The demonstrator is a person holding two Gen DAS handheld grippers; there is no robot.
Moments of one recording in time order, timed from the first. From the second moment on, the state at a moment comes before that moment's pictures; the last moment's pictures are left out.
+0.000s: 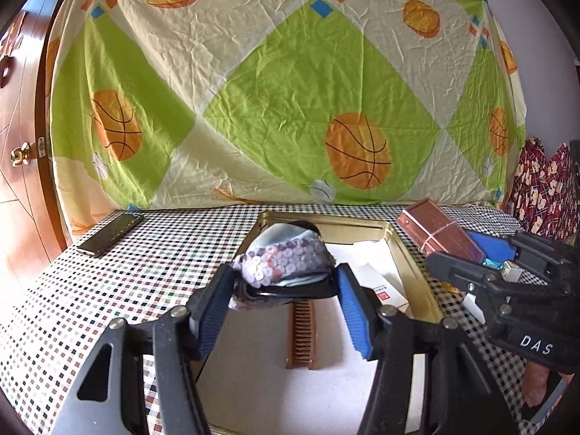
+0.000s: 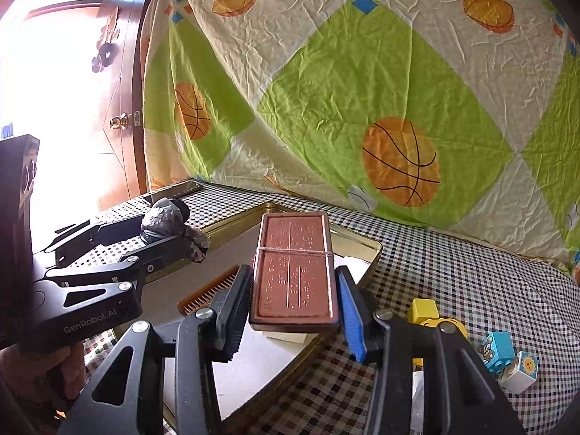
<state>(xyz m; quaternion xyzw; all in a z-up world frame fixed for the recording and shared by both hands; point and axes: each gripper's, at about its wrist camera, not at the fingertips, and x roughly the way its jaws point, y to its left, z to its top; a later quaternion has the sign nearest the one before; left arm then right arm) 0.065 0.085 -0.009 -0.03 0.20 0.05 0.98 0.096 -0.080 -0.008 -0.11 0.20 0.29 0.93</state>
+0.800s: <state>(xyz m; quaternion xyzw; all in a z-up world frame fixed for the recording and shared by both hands) 0.112 0.102 -0.010 -0.01 0.29 0.03 0.96 0.155 -0.032 -0.024 -0.15 0.27 0.28 0.91</state>
